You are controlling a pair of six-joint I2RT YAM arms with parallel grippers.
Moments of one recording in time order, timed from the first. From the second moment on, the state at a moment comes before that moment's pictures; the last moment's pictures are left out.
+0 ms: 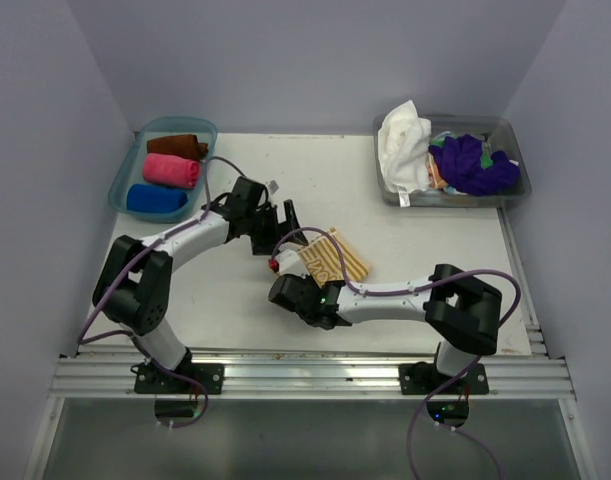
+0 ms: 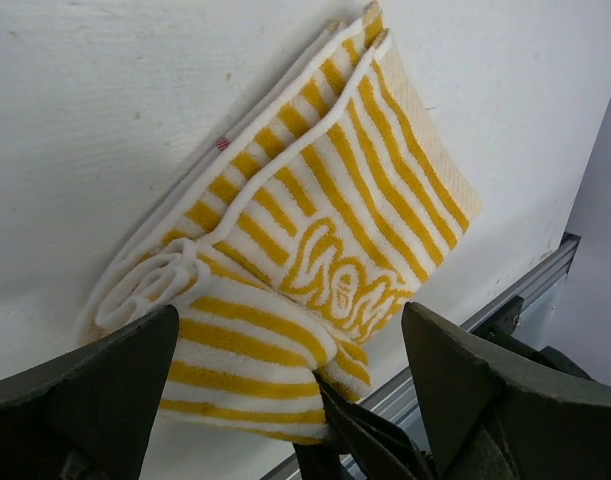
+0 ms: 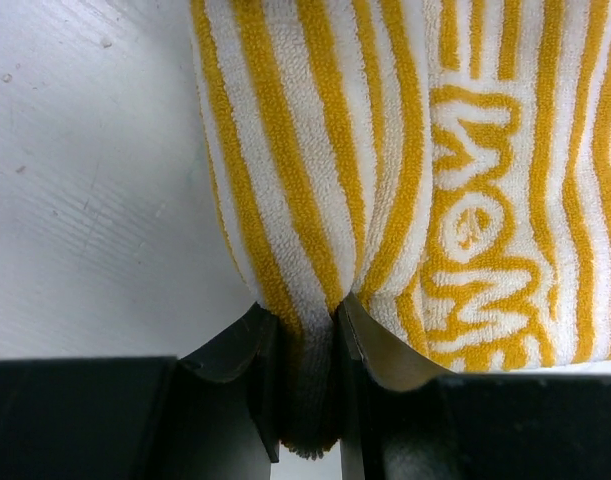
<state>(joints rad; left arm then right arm) -0.46 1.69 1.08 -0.34 0.42 -0.67 1.24 1.72 1.00 -0.32 0.58 0.46</state>
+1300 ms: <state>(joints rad) -0.39 1.50 0.60 0.08 0.49 -1.04 1.19 1.65 0.92 -0.23 0.48 0.52</state>
